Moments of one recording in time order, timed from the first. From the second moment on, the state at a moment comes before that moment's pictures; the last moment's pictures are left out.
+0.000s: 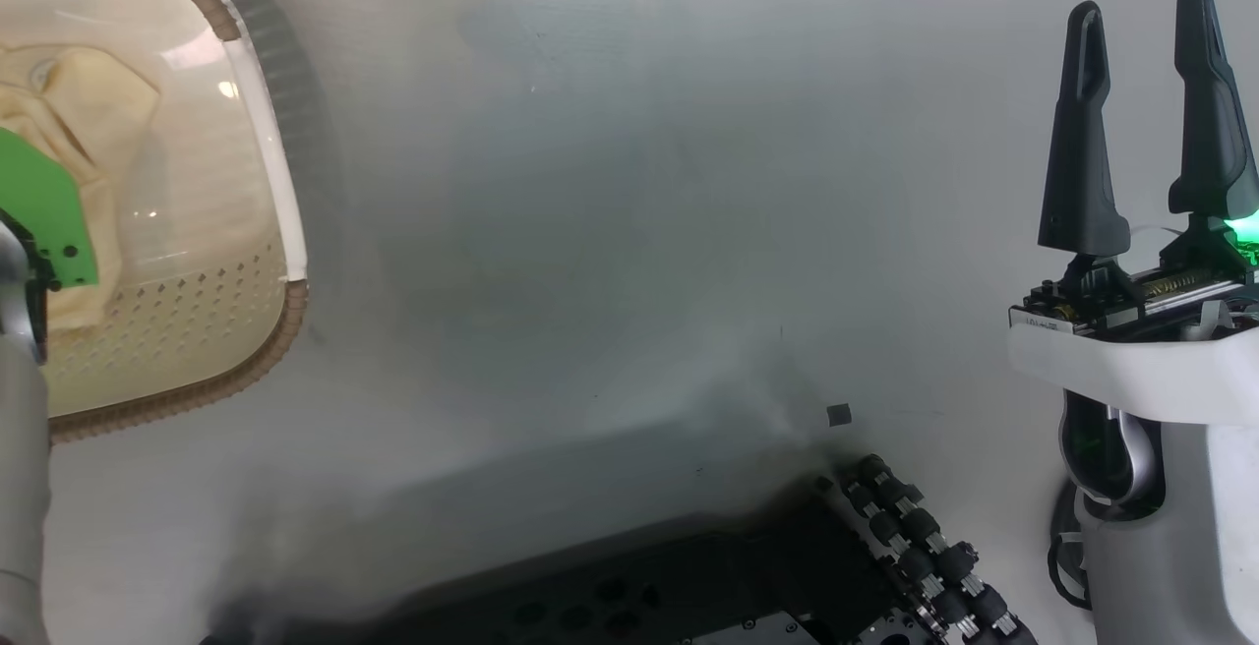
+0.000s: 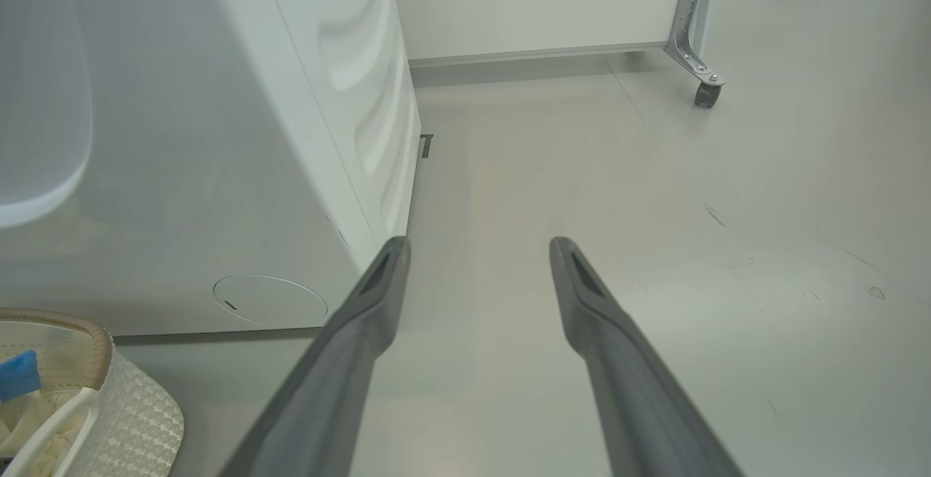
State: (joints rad) left arm -0.89 0.29 -0.04 0.92 -0.12 0.10 0.26; right arm -0.28 -0.04 0.09 -0.28 0.33 0.09 -0.26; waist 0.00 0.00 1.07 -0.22
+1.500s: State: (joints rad) left arm -0.63 0.07 0.00 0.69 -0.19 0.04 -0.26; right arm -0.18 -0.06 -0.02 -0.07 0.19 0.11 -0.26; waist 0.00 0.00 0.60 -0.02
